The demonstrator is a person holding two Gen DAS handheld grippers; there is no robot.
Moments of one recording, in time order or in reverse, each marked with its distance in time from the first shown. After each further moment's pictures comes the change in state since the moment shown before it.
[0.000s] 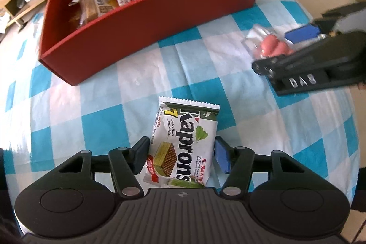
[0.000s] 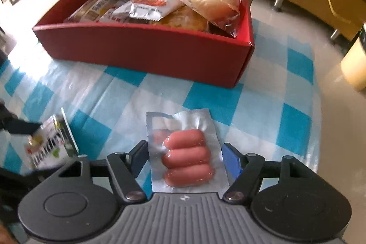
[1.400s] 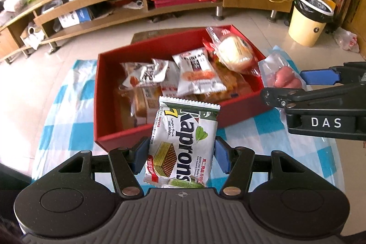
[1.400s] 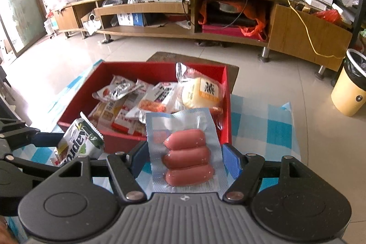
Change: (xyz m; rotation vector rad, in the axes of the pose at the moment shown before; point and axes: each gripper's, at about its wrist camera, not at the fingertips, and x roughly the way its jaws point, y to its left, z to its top) left arm -0.062 0.025 0.057 -0.157 -0.275 0.091; right arm -0.069 -0.015 0.055 0.119 -0.299 0.032
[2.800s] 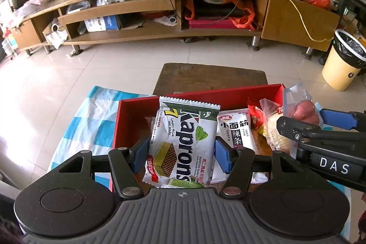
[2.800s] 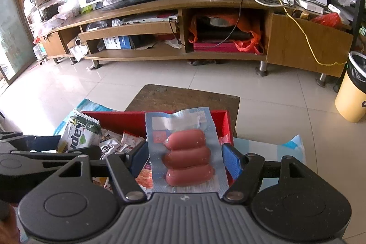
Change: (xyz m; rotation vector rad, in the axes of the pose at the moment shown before) left arm 0.046 0.033 0.084 -0.158 -0.055 0.098; right arm 0.057 -0.010 0.070 0.094 -0.048 -0.016
